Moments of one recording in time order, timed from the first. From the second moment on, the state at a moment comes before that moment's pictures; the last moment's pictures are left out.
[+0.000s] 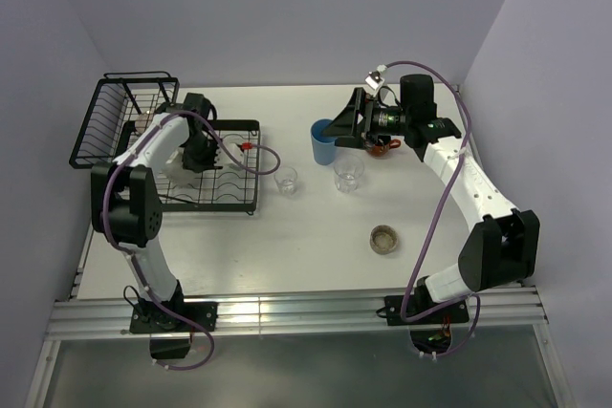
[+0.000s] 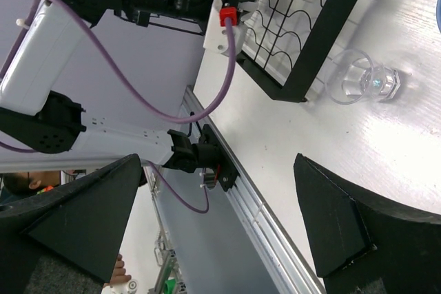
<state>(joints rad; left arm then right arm) -0.17 1.84 1.50 -1.08 0.09 1.48 0.21 1.45 1.28 -0.34 -0.94 0.67</state>
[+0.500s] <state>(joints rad) -0.13 1.88 1.48 -1.06 0.02 1.50 0.21 1.44 1.27 -0.34 -0.94 0.67</state>
